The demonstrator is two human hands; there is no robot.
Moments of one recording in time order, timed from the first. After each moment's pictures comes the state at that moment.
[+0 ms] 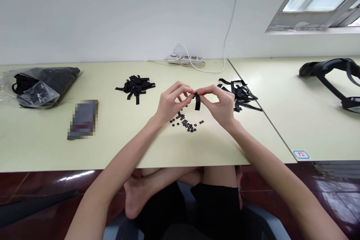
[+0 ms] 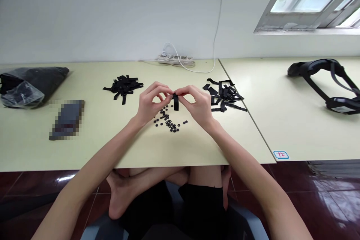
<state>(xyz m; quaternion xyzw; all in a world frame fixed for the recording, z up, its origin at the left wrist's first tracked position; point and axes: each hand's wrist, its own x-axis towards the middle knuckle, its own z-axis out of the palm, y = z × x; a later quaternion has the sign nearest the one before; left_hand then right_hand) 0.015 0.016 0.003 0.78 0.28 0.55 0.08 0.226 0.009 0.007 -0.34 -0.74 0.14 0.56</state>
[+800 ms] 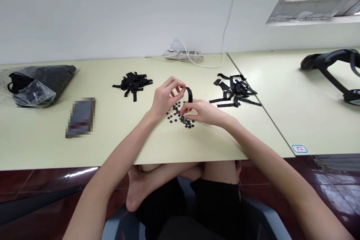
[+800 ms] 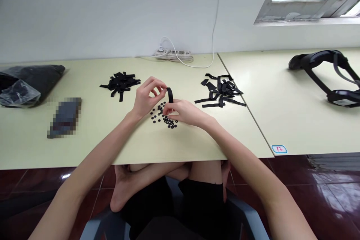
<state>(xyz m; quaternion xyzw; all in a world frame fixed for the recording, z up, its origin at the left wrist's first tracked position) 0.006 0.031 -0.010 0.79 0.32 0.51 0.05 0.227 0.013 -0.004 -0.29 -0.88 0.32 0.19</state>
